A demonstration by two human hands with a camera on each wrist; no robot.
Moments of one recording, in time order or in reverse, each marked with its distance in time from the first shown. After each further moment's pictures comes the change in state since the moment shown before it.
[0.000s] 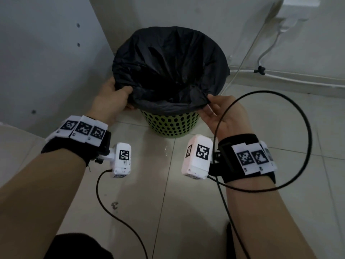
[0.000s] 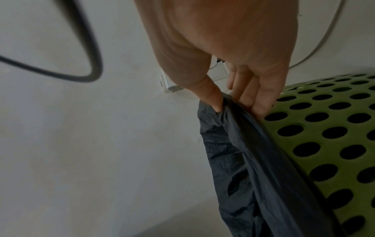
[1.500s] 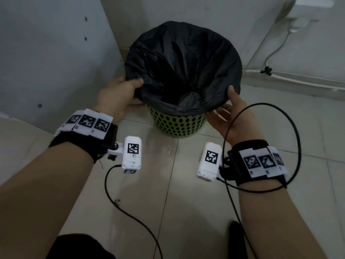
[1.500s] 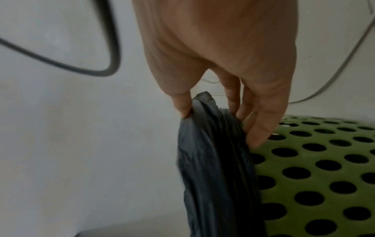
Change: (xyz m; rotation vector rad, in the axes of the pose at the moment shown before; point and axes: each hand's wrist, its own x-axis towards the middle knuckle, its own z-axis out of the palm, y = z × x) left_hand 0.006 0.001 0.001 -0.251 -0.019 -0.195; right_hand 0.000 0.004 -0.016 -0.137 -0.019 -0.091
